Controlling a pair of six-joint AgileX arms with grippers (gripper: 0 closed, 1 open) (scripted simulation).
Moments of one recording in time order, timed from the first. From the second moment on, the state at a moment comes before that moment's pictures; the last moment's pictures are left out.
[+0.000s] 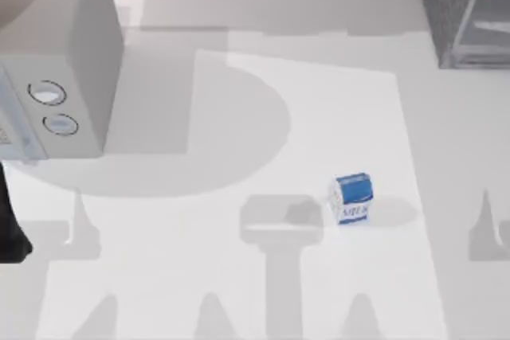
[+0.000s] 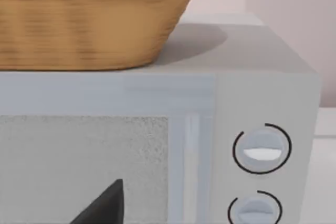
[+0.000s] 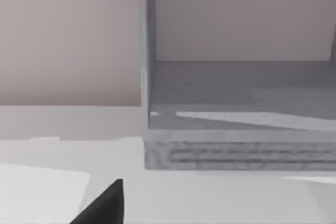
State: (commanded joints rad) left arm 0.00 0.00 0.00 0.00 0.00 0.00; right arm 0.00 0.00 0.00 0.00 0.00 0.00
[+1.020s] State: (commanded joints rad) left arm 0.00 0.00 0.00 0.00 0.00 0.00; right arm 0.83 0.68 0.02 0.65 0.83 0.02
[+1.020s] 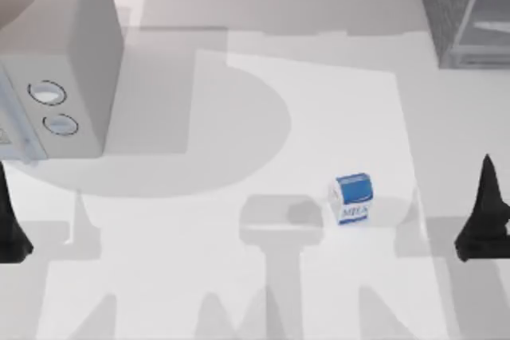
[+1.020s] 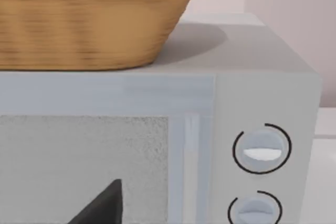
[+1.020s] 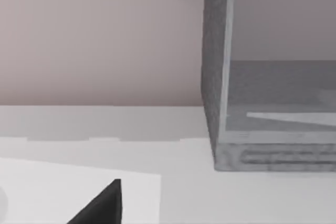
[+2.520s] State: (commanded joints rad) left arm 0.00 0.00 0.00 0.00 0.00 0.00; right arm 0.93 1.85 0.22 1.38 0.73 0.16
